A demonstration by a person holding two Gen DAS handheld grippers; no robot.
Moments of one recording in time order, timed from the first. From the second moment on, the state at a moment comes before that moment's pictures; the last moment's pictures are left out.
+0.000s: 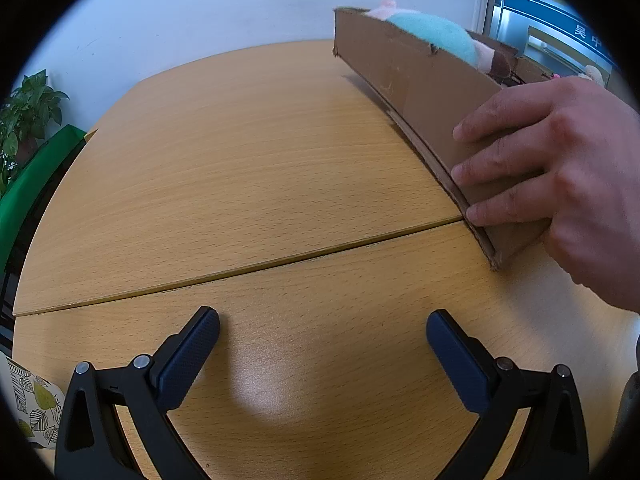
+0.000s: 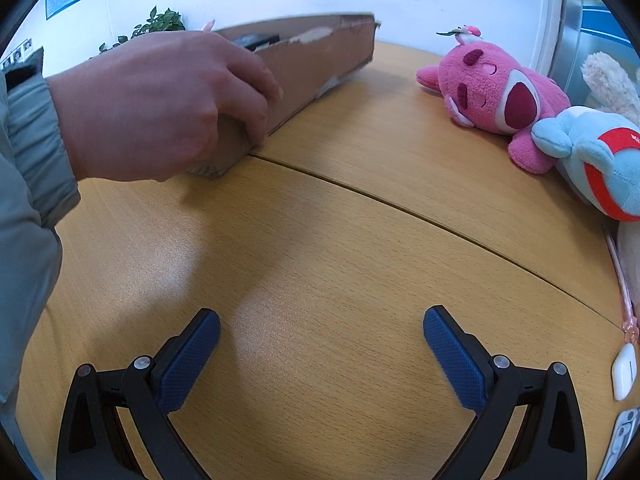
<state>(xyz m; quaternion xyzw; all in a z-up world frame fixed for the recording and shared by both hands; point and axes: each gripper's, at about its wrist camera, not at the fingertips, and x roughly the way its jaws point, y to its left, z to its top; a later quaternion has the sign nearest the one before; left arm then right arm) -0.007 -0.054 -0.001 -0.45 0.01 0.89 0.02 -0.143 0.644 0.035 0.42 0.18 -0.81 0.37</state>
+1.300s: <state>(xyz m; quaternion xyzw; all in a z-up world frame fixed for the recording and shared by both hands) 0.002 -0.046 -0.002 -0.45 0.00 0.89 0.01 -0.134 0.646 0.037 0.42 0.19 -0.81 0.37</state>
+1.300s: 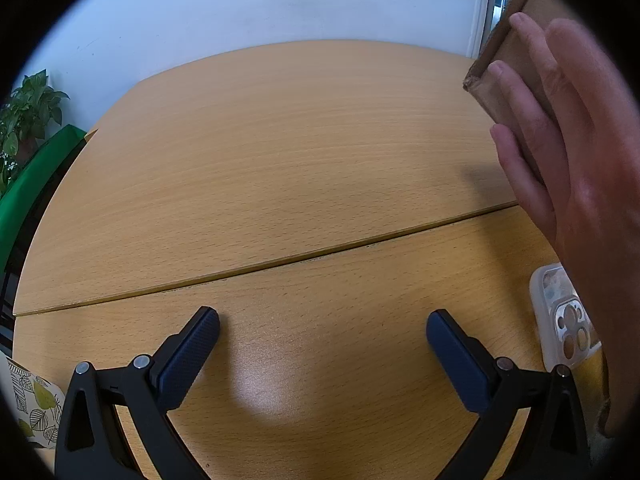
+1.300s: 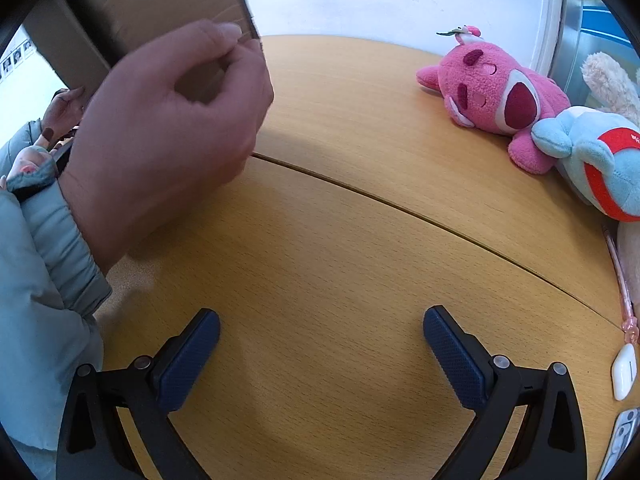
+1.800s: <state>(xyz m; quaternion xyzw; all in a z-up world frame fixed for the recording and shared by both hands) 0.007 -0.041 -0.004 -0.45 0.00 0.89 0.00 -0.128 0.647 0.040 0.42 0.19 -0.81 0.37</state>
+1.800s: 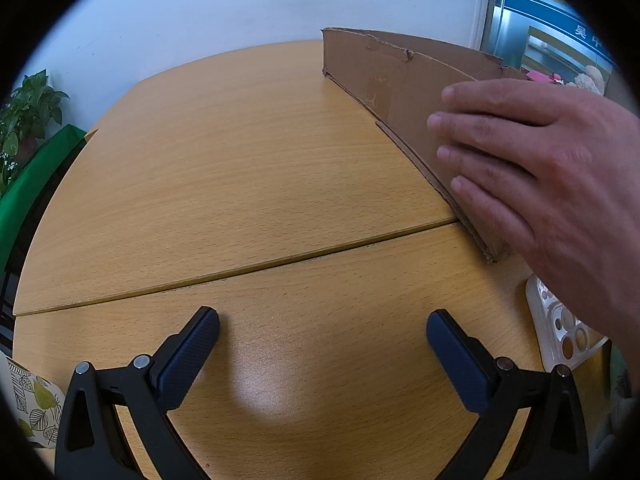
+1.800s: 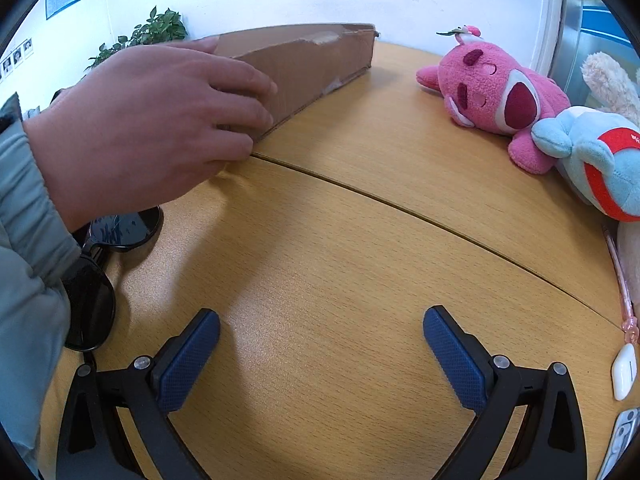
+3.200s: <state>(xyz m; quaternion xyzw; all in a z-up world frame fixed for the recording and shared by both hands) 0.082 0.003 0.078 -0.34 -0.06 0.93 -0.10 -0.009 0.632 0.139 0.30 0.14 -0.93 0.18</state>
